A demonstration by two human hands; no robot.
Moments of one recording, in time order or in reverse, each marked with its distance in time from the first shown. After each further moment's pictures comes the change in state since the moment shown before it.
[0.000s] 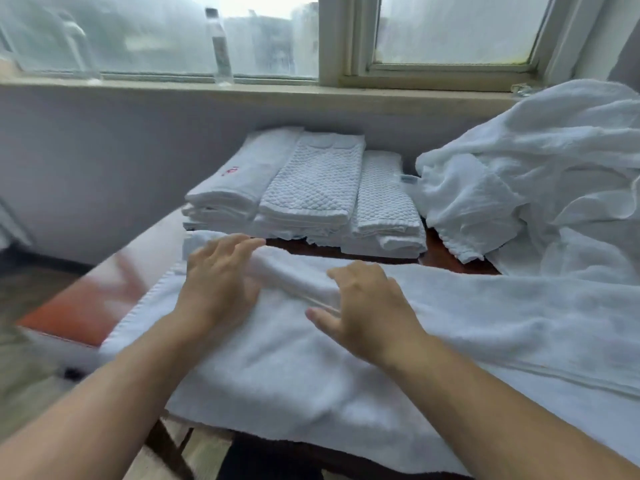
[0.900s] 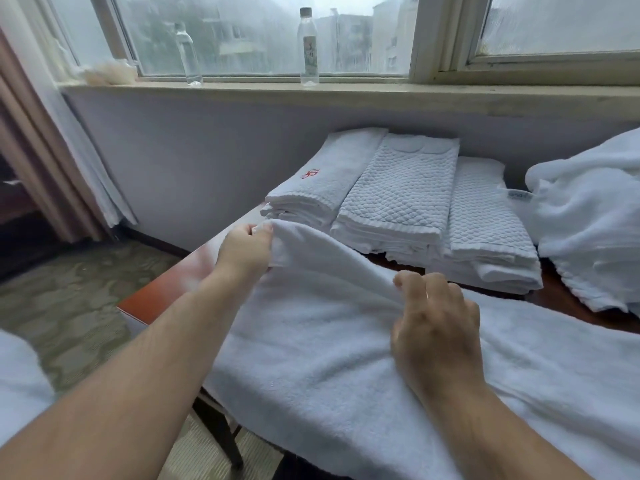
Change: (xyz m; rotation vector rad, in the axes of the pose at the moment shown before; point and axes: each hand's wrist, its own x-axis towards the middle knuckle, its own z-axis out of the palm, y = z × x) left_hand 0.050 -0.063 -0.024 -0.782 0.209 -0.681; right_hand 0.033 -0.023 0.039 0.054 0.527 0.022
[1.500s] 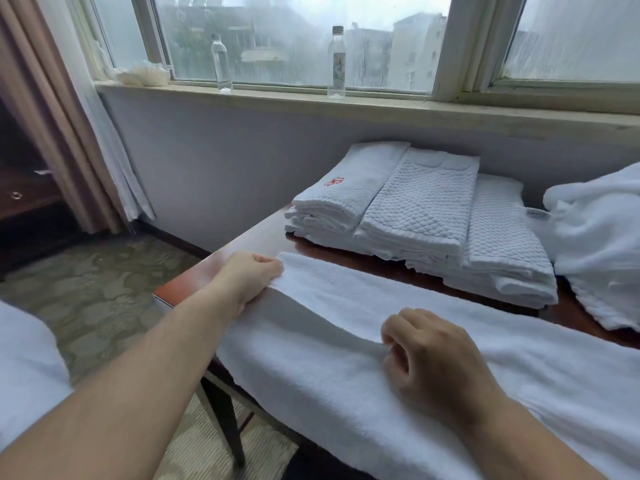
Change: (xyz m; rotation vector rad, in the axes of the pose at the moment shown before) left_hand -0.022 -0.021 -0.047 0.099 -0.185 -0.227; right_hand -0.009 -0.003 -0.018 0.138 -0.299 -0.471
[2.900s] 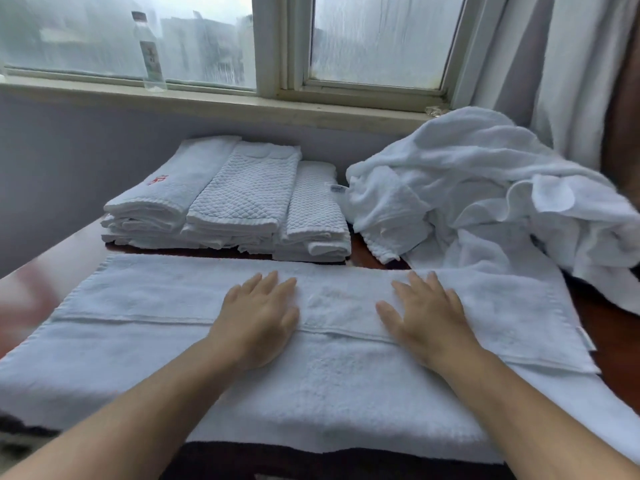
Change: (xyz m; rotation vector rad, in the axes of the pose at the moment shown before) left_hand -0.120 0.030 0.194 0.910 -0.348 0.814; right_hand -0.135 0.120 -0.094 -0.225 -0.335 0.899
